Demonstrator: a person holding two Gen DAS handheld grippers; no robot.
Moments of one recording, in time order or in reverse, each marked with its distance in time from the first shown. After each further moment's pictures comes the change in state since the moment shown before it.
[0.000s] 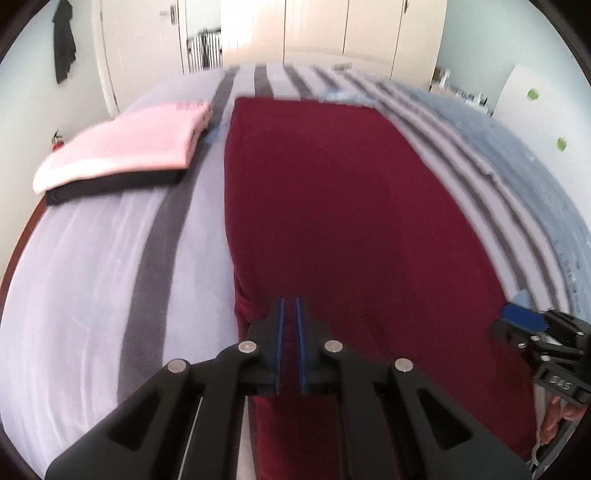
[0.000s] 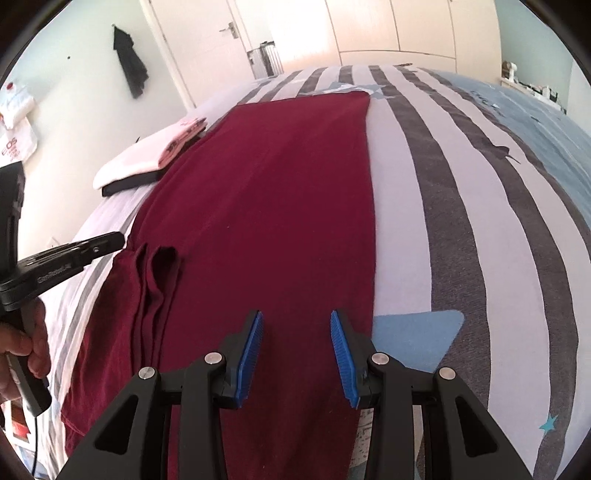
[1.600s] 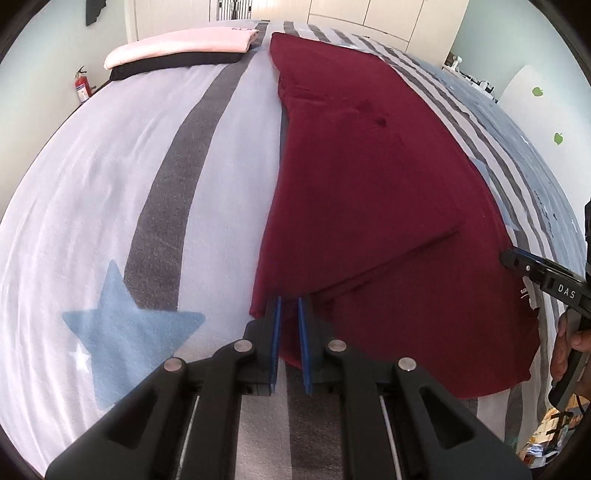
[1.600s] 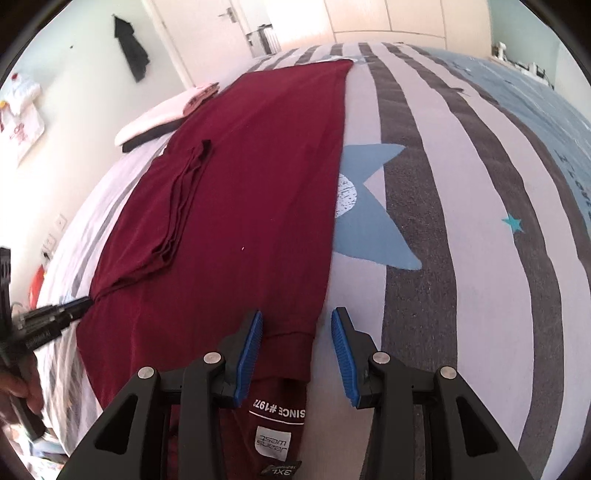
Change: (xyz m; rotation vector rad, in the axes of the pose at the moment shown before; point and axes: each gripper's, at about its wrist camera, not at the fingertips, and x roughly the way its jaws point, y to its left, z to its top) left arm -0.074 -0.003 -0.176 -0.130 0.103 -0.023; right arm -0.074 0.000 -0.121 0.000 0.084 -0.003
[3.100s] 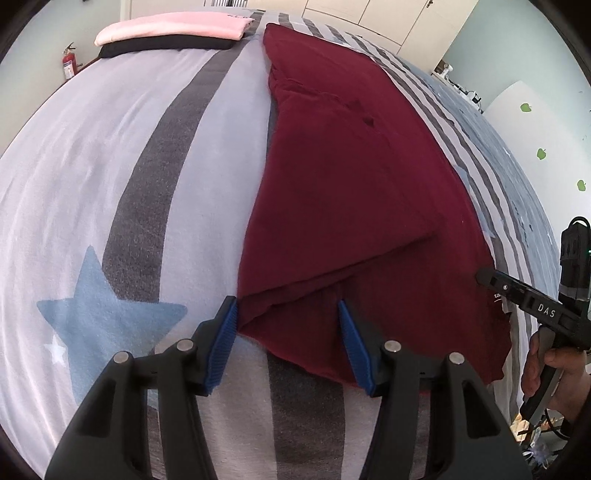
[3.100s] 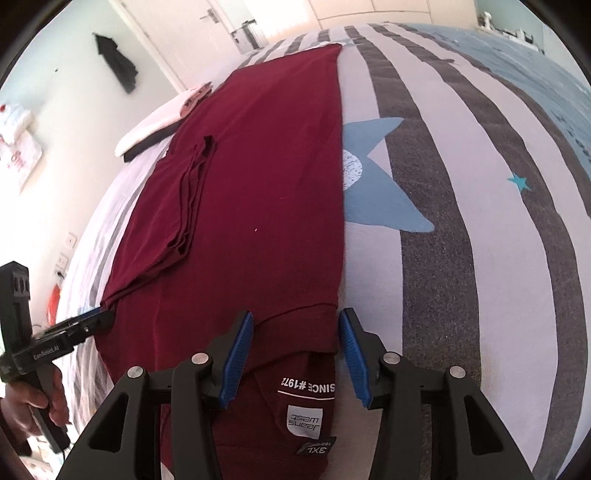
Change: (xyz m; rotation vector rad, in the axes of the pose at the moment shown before) left arm 0.020 -0.002 0.020 -0.047 0.028 -0.127; right arm 0.000 0.004 -0.011 0.093 0.027 0.058
